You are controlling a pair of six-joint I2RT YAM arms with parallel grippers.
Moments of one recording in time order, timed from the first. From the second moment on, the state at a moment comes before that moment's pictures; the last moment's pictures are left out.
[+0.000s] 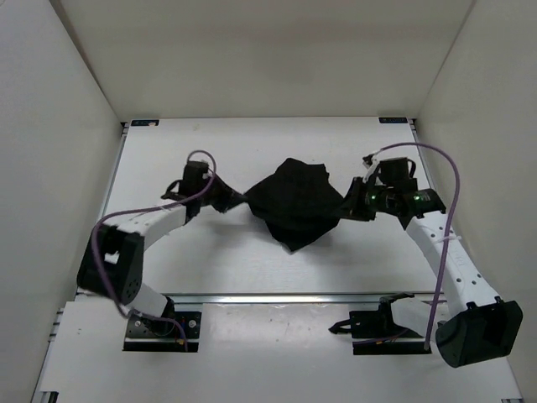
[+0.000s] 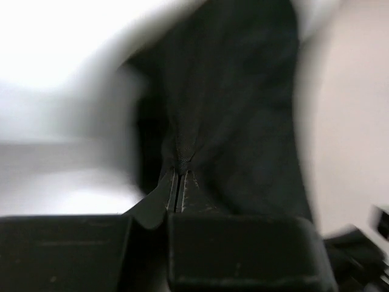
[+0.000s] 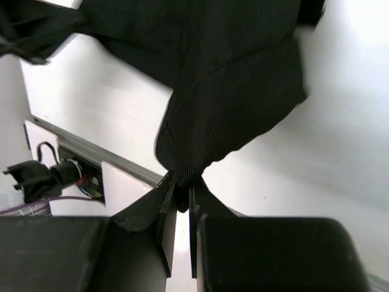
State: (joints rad) left arm -0.35 1.59 0.81 -0.01 0.37 -1.17; right arm 0.22 1.09 0.98 -0.77 -0.46 0.46
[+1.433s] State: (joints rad) left arm -0.07 1.21 0.62 -0.20 0.54 -1.02; right arm 0.08 1.46 1.05 -0.69 -0.72 0.44
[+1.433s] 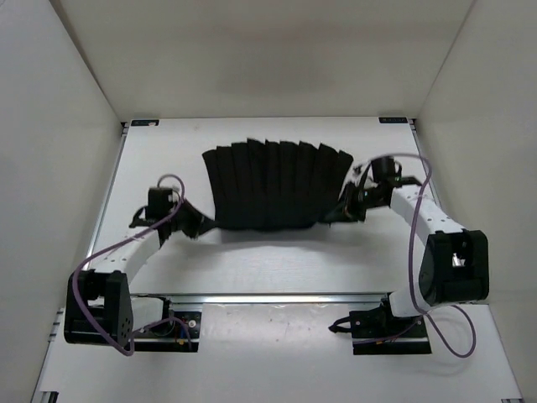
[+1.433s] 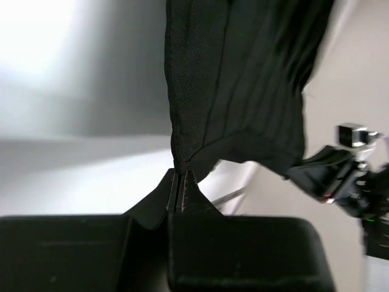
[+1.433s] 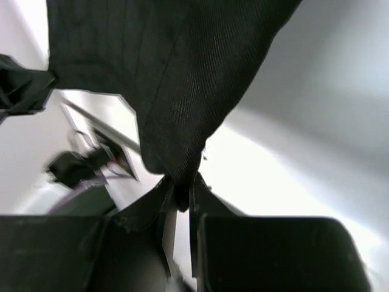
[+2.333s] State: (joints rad) left arm -0.25 0.99 0.24 -0.26 0.45 -0.94; right arm 0.12 1.19 0.46 -0.58 -0.60 0.51
